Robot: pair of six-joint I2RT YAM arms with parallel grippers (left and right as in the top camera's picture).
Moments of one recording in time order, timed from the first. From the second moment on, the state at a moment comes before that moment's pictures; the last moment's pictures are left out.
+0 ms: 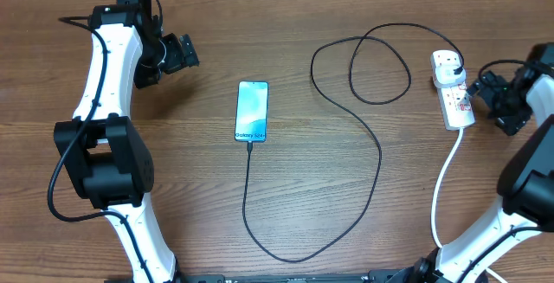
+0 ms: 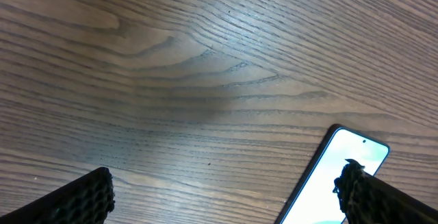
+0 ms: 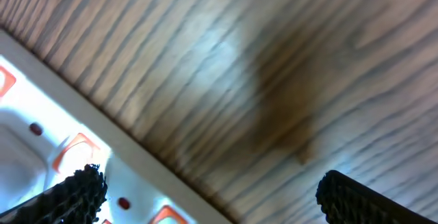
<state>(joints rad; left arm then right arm) 0.07 2.16 1.95 -1.15 0.14 -0.34 -0.50 2.08 1.50 -0.73 -0.06 0.35</state>
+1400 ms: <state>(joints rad) 0.07 2.16 1.95 -1.15 0.14 -0.34 -0.47 2.08 1.50 -0.68 -0.07 0.42</state>
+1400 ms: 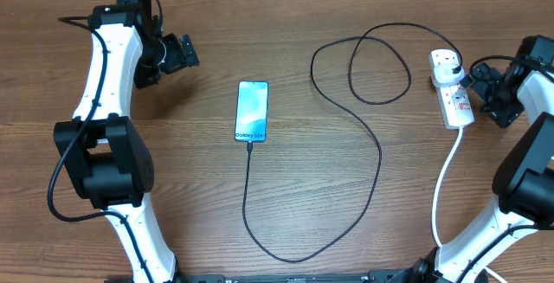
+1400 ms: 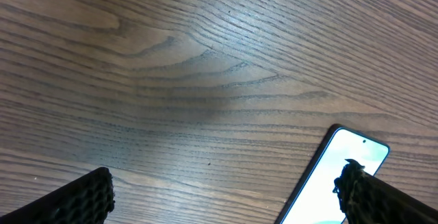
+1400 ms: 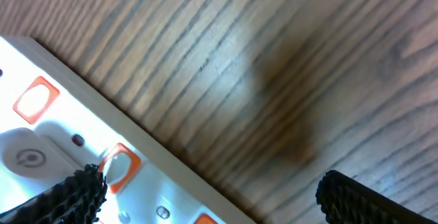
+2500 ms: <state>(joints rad) 0.07 2.16 1.95 -1.15 0.14 -0.34 -0.49 2.08 1.42 -0.57 -0.15 0.47</state>
